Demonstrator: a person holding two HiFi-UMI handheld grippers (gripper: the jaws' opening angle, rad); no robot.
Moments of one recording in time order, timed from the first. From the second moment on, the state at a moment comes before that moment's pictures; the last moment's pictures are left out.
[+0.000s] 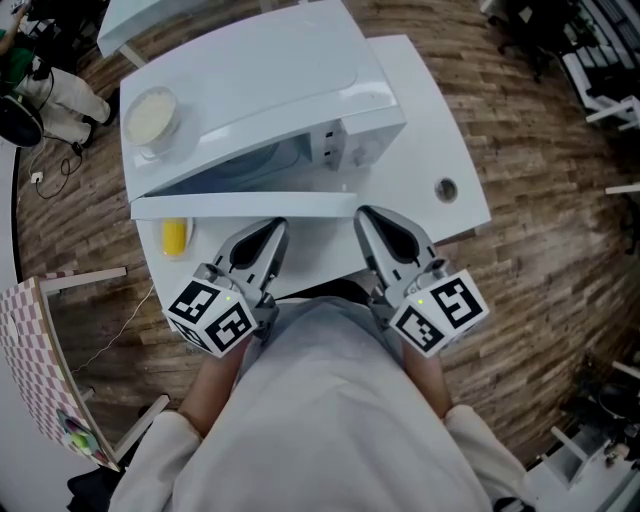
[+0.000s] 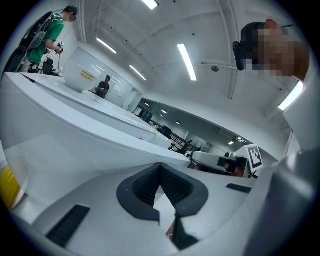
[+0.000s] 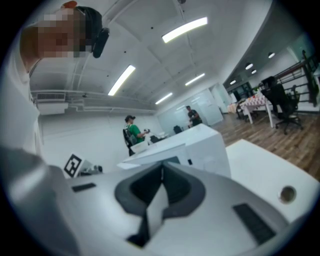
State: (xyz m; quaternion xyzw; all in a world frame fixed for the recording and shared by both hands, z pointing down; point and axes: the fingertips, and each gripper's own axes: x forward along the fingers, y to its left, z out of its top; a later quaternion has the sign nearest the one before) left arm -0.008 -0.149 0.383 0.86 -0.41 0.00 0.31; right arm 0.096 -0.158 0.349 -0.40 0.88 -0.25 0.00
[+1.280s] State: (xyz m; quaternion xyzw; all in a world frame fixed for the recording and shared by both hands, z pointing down) left arm -0.010 -0.171 0.383 0.85 -0.41 -0.01 0.32; right arm 0.091 -0.176 0.360 -0.40 0.88 -0.26 -0.01
